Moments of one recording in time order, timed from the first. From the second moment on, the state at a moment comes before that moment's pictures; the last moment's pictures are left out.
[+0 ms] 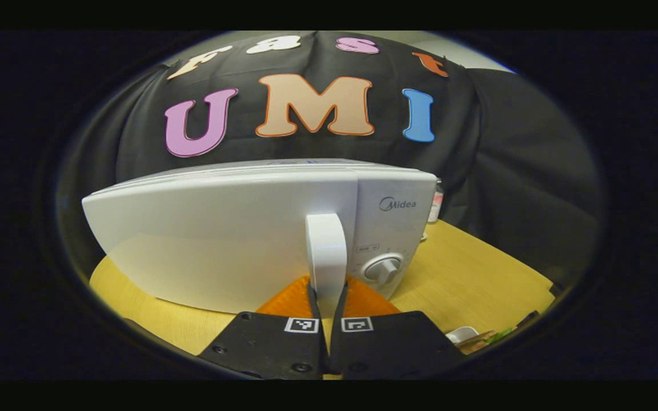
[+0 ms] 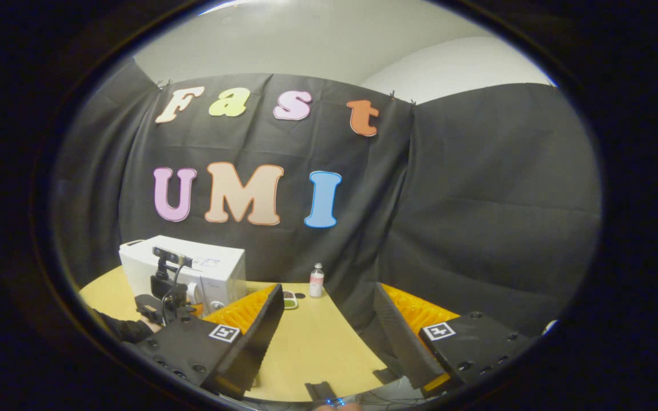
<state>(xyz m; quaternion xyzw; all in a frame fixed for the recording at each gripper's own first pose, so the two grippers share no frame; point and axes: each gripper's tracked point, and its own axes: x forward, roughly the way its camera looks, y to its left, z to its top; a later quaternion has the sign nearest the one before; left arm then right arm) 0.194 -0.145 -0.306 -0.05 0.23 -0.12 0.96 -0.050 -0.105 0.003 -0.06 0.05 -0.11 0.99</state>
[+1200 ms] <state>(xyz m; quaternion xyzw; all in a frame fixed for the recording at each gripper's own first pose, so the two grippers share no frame) -0.044 0.033 -0.297 -0.04 0.28 -0.10 0.96 -0.030 -0.001 -0.009 -0.04 0.02 -0.03 1.00</state>
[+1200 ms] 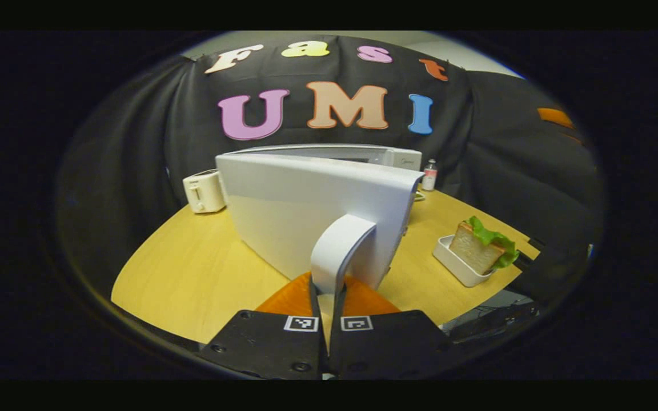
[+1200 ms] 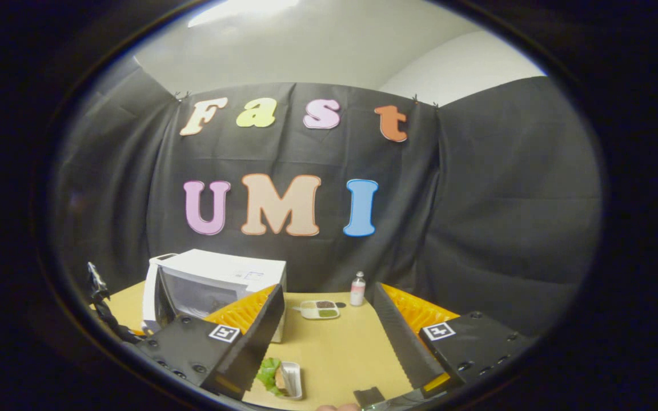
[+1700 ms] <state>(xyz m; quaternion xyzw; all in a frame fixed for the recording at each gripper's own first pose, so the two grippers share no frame) -0.073 0.130 -0.307 -0.06 0.29 -0.03 0.95 -0.029 0.063 -0.025 -0.06 0.02 -0.01 1.00</state>
